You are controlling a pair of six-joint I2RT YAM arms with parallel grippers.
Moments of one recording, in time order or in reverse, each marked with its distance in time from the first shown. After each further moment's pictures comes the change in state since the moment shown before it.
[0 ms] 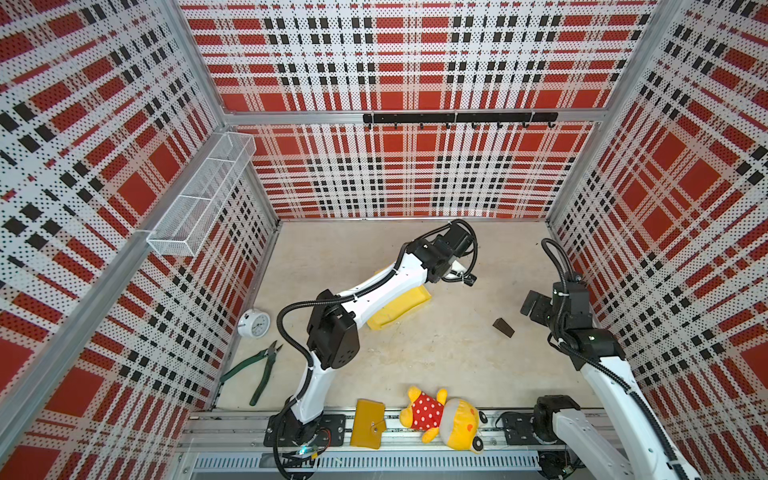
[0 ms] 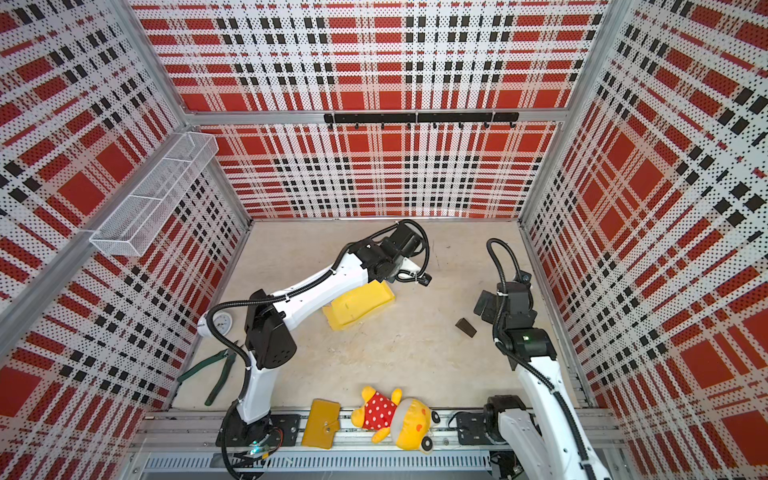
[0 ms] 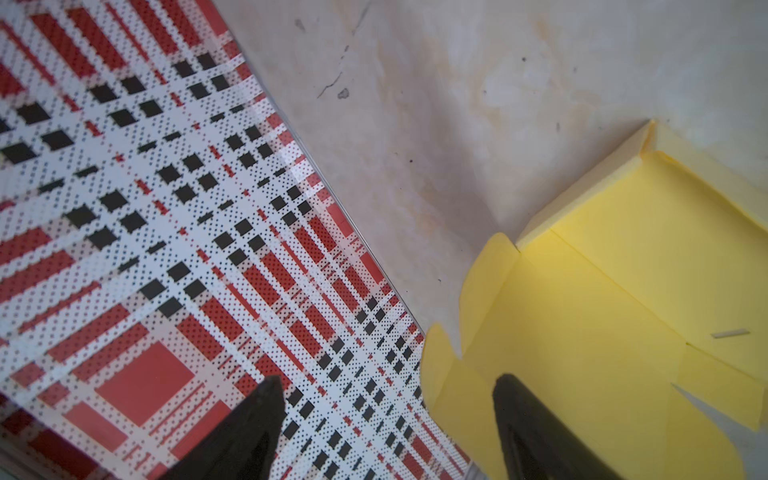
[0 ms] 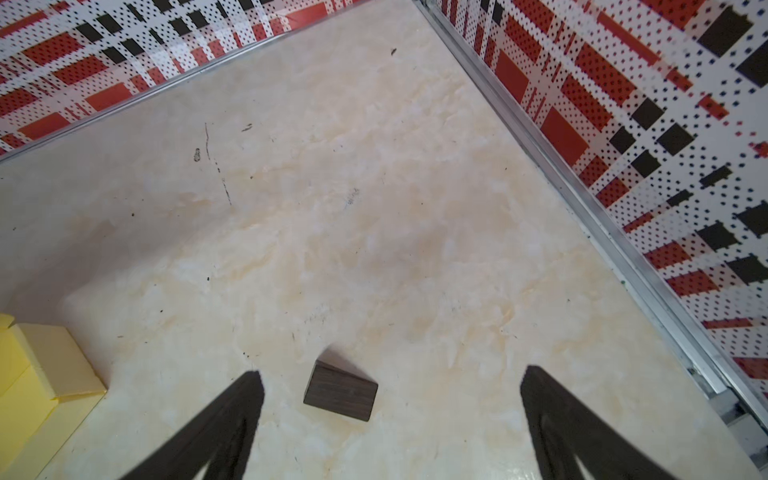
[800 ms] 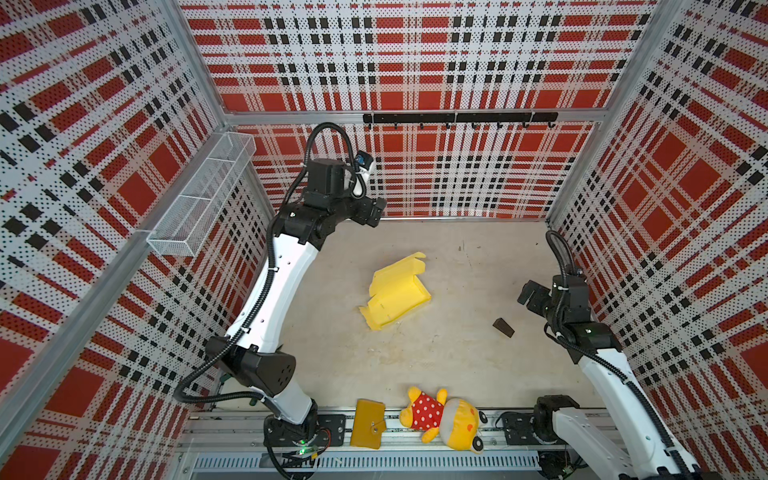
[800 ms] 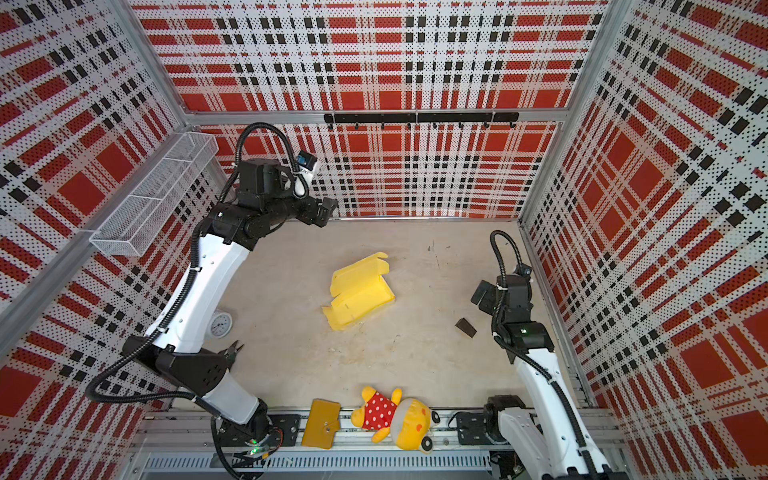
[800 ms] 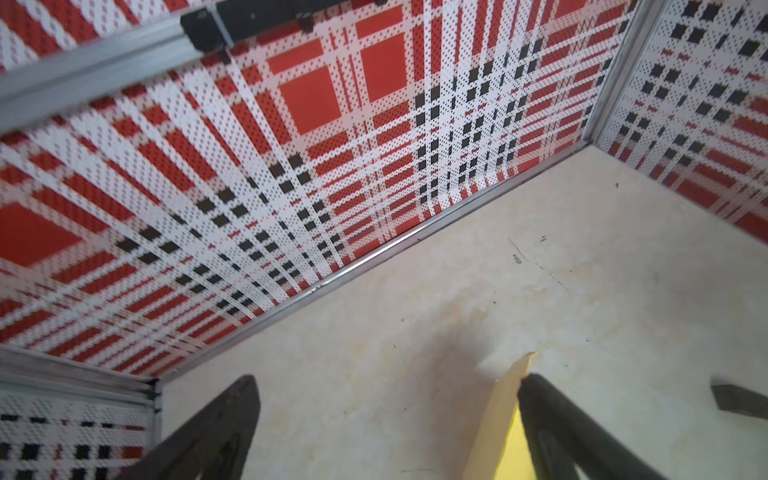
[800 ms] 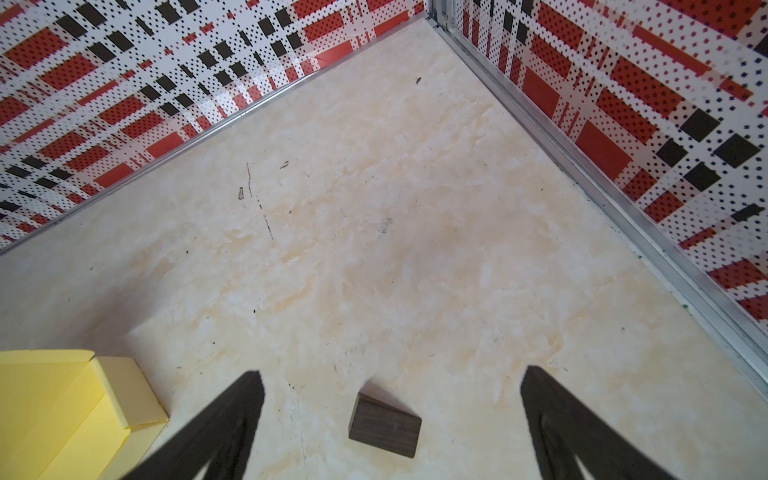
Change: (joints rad) left arm 0.534 -0.453 -0.085 0.075 0.599 -1.255; right arm 0.002 0.048 0.019 0.115 -0.050 0.057
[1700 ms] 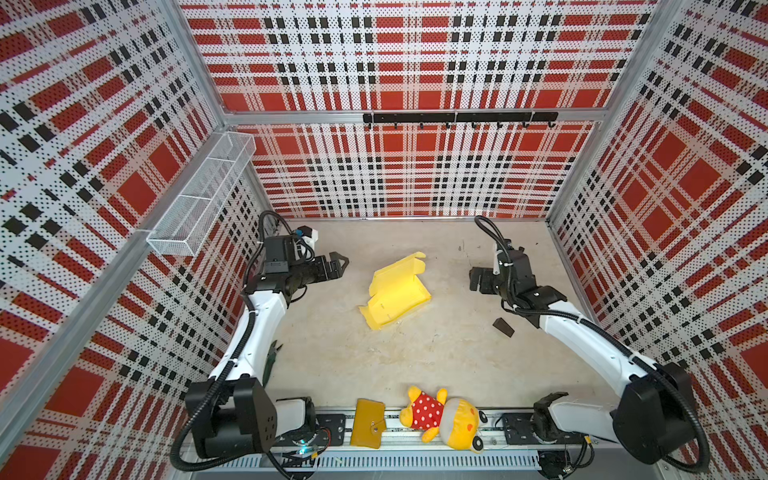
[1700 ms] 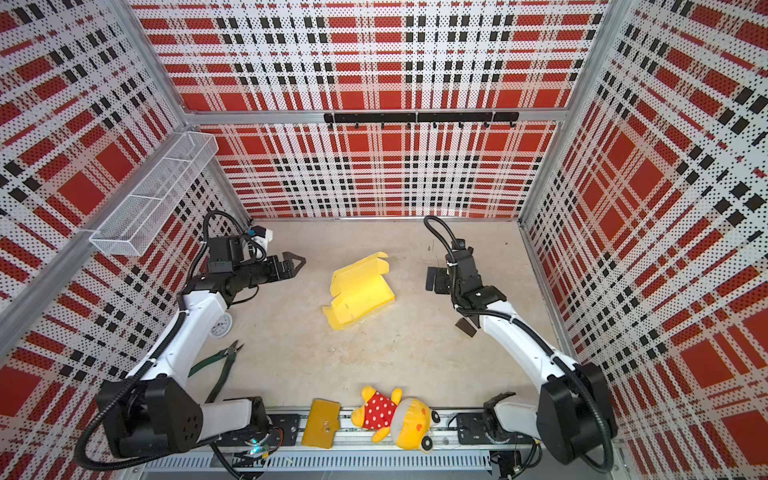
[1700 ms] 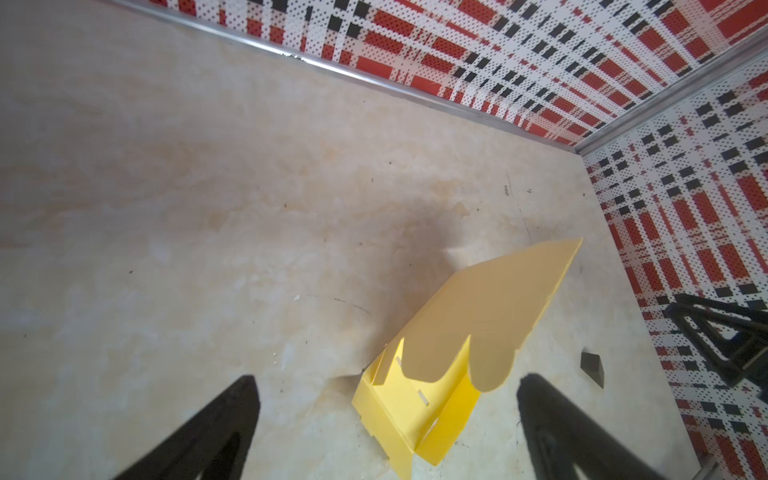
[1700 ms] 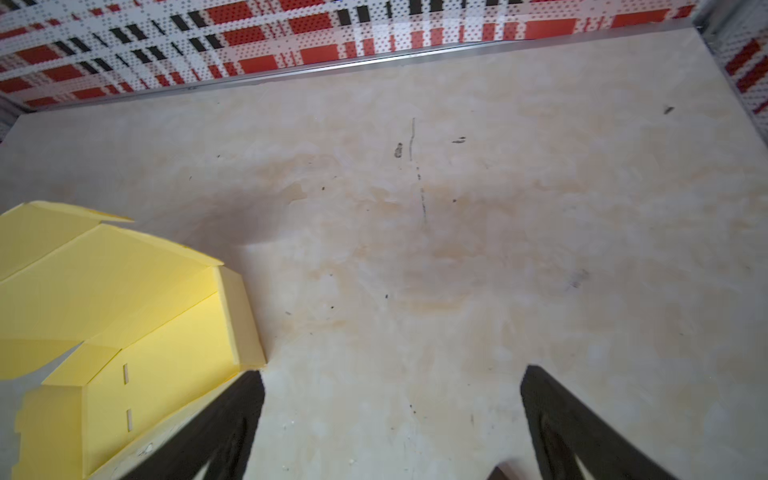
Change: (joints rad) left arm 0.417 -0.360 -0.960 0.346 0.425 -0.375; right arm 0.346 0.424 0.174 0.234 -0.059 -0.155
